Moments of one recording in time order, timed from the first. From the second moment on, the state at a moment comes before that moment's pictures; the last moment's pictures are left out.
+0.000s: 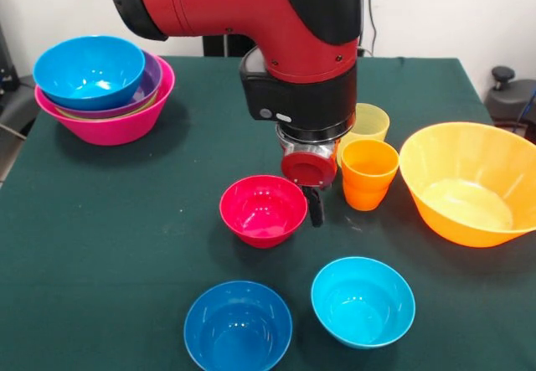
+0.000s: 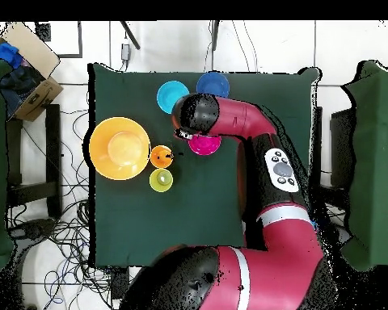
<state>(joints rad) -0.37 -0.41 0.28 1.27 -0.14 0.79 0.30</state>
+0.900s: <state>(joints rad) -0.34 -0.35 0.26 1.20 -0.18 0.84 0.30</state>
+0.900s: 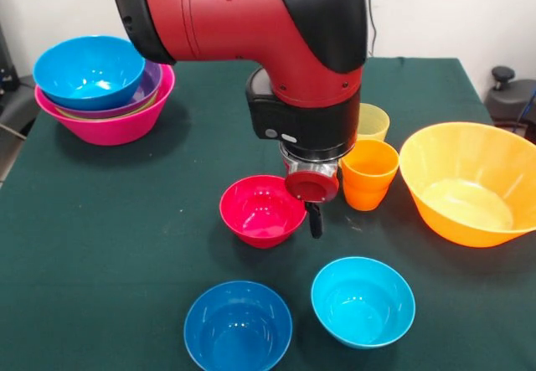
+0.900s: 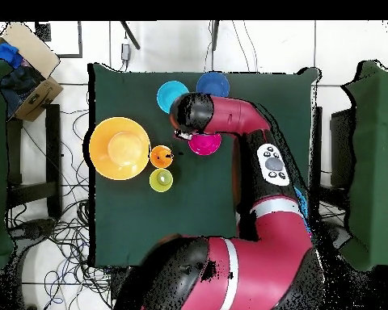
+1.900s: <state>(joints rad) -0.32 -0.32 0.25 1.18 -0.27 0.85 0.30</state>
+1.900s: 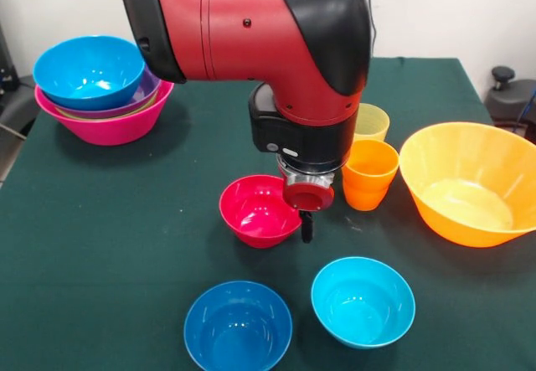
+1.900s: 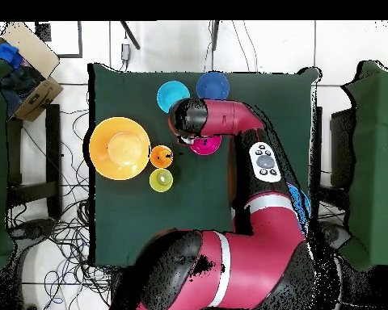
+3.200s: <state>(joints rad) -0.34 -0.30 0.25 1.08 -0.38 0.93 0.30</state>
